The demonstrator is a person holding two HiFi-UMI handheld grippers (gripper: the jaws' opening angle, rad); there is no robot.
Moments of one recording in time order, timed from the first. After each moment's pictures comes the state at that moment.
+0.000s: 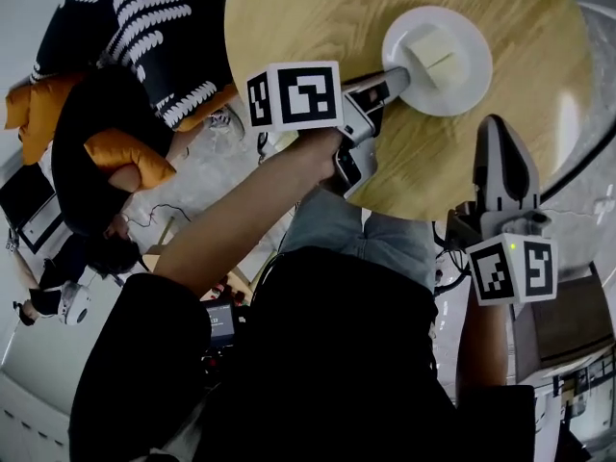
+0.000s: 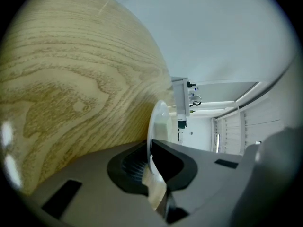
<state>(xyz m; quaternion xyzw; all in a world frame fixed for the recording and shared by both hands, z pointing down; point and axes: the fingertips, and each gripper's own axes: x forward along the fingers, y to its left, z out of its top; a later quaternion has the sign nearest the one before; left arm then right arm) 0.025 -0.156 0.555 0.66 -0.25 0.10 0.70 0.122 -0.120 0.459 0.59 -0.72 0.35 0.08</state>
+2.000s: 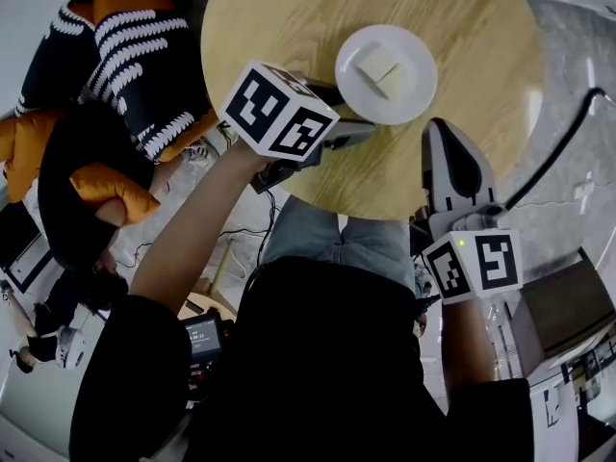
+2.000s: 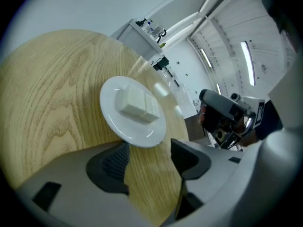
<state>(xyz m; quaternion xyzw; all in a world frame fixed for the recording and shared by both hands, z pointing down) 0.030 -0.108 0.550 0.80 -0.01 0.40 0.44 0.107 -0.113 0.443 0.59 -0.74 0.32 0.08</state>
